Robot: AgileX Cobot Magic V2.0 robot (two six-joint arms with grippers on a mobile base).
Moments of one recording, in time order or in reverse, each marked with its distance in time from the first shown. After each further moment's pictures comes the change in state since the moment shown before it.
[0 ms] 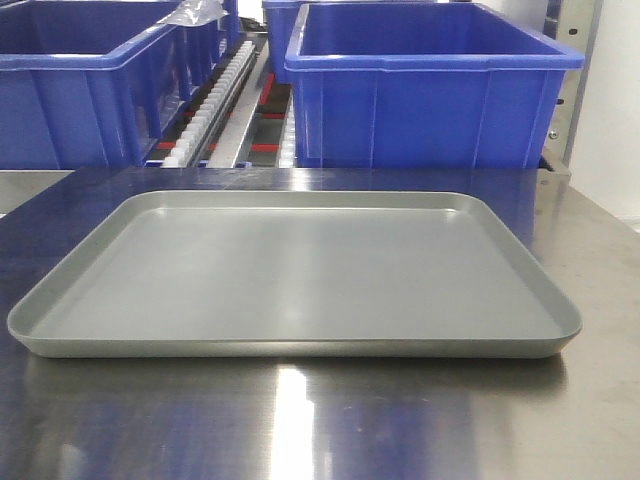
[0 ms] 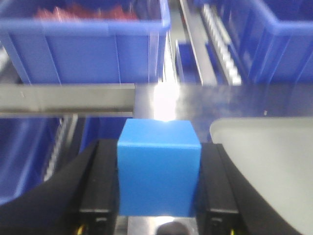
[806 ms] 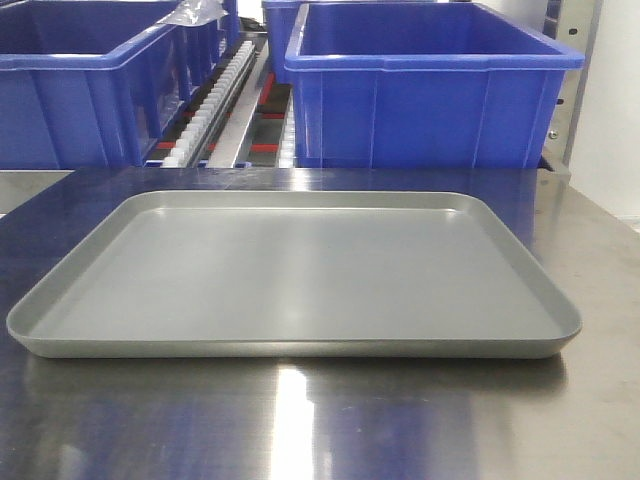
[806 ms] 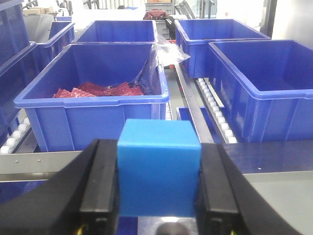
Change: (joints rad) left arm 0.002 -0.242 0.006 0.034 0.000 0.002; right arm 0.000 0.000 0.000 0.000 0.000 0.000
